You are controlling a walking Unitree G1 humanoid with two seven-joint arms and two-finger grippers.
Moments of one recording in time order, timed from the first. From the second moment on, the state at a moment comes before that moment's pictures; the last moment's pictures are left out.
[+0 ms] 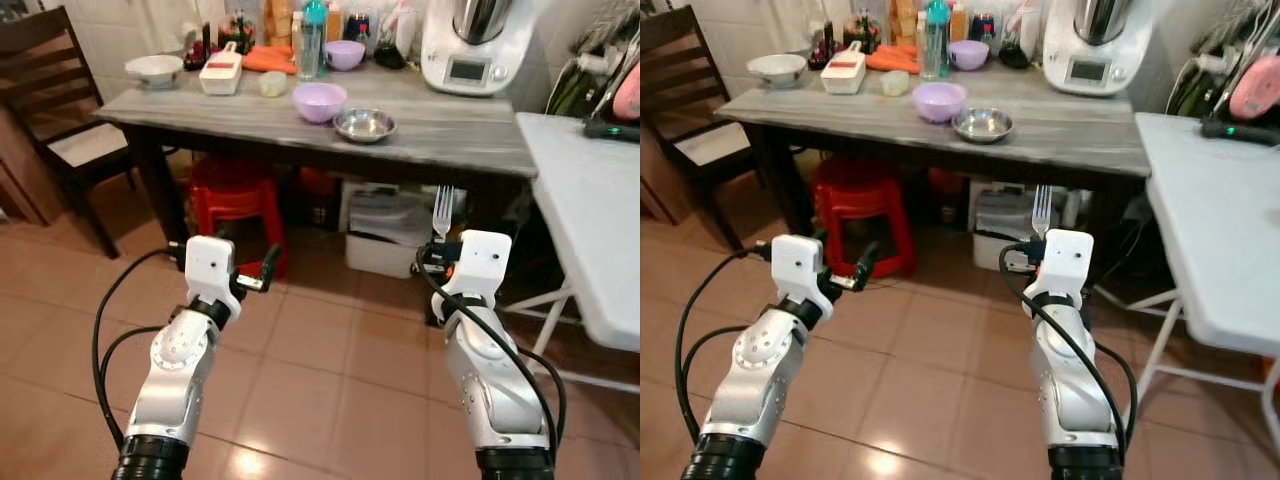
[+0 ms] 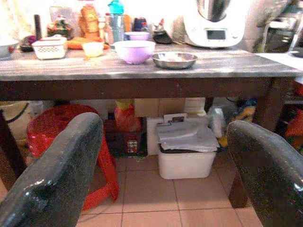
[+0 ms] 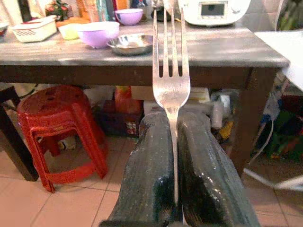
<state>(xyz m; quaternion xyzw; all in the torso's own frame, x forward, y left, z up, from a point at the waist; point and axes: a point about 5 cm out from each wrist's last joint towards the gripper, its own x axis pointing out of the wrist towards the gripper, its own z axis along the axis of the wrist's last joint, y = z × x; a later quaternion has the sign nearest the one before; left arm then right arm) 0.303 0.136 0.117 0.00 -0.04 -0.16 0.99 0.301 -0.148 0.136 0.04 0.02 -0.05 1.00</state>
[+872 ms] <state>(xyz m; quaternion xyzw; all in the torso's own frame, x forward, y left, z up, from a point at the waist) 0.299 0.123 0.118 -0.03 -0.04 -0.20 0.98 0.298 -0.156 0.131 0.04 0.03 -0.06 1.00</state>
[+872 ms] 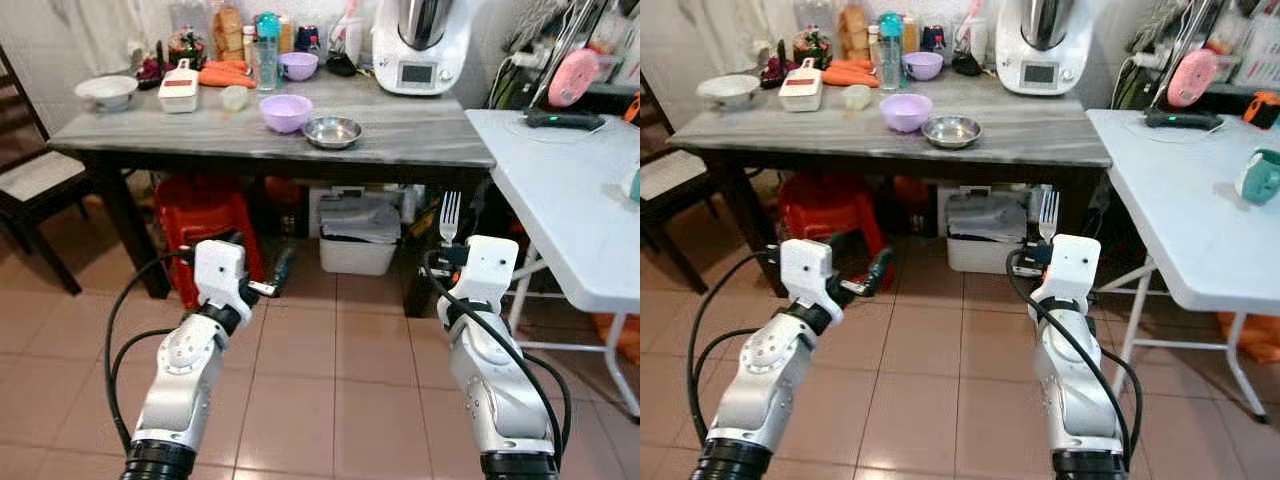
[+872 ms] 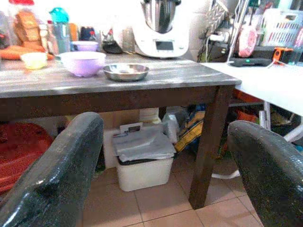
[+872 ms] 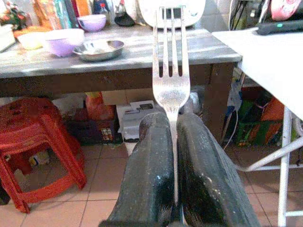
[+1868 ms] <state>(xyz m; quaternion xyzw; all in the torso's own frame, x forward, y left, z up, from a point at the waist) 0.299 0.132 0.121 -0.02 -0.05 -0.19 0.98 0.300 -0.145 0.134 0.04 0.02 -0.04 1.00</state>
